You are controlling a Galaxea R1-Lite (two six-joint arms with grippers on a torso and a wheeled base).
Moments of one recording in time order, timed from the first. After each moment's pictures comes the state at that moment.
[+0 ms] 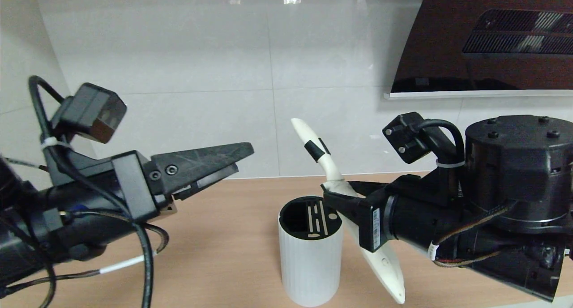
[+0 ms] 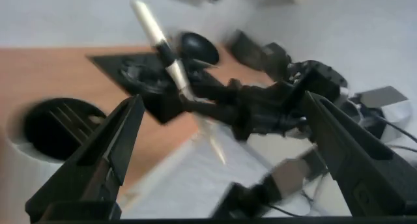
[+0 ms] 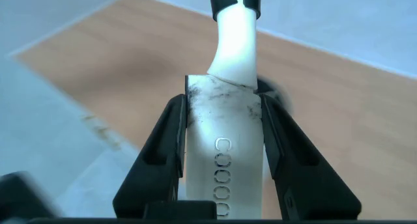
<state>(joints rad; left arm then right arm) -0.53 1.30 -0.59 -0.74 -0.45 -0.75 0.94 1.57 -0.87 -0.46 -0.21 0.21</state>
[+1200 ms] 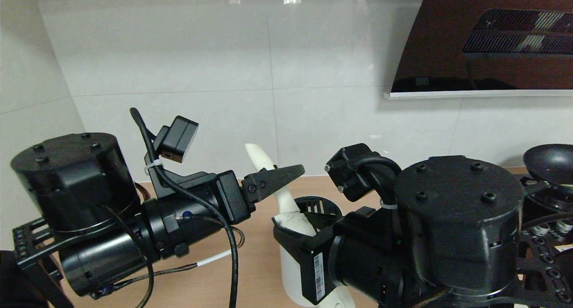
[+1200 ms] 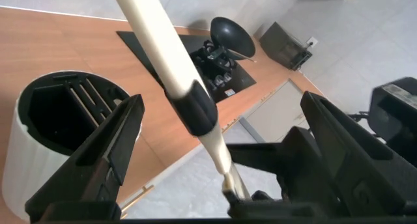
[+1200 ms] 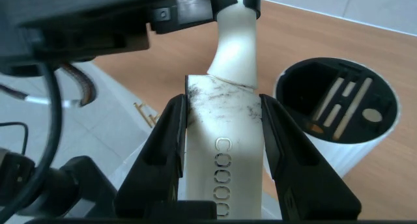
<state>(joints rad) -0.65 1.50 -0.60 -0.84 -0.22 -0.72 1.12 1.68 -0.94 -0.48 -0.31 0.33</state>
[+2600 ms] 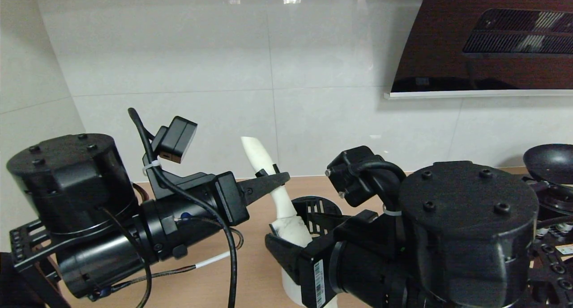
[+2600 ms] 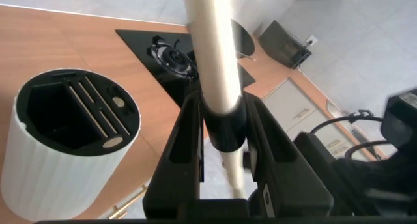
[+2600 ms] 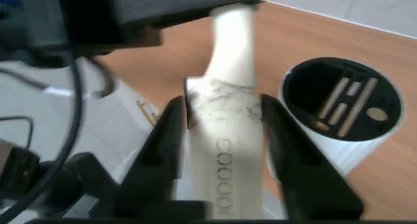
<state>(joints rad) -0.65 1.50 -0.59 -0.84 -0.22 -0.72 1.15 1.67 -0.93 -0.48 -0.33 0.32</state>
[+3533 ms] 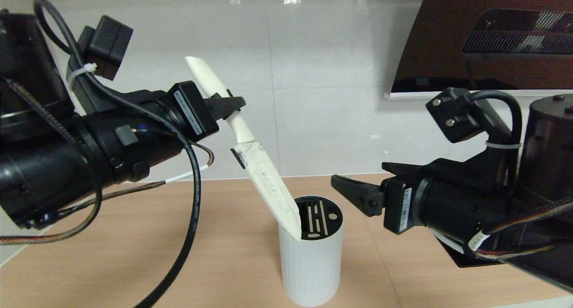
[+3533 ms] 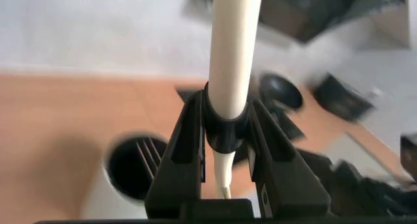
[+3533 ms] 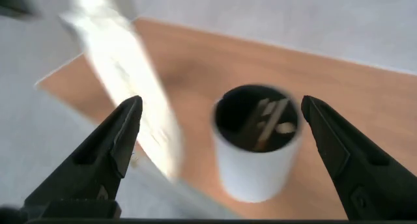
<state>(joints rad) -0.60 1.42 -0.97 -0.42 0.08 -0.52 0.93 1.46 -0.87 -0.42 -0.33 0.25</state>
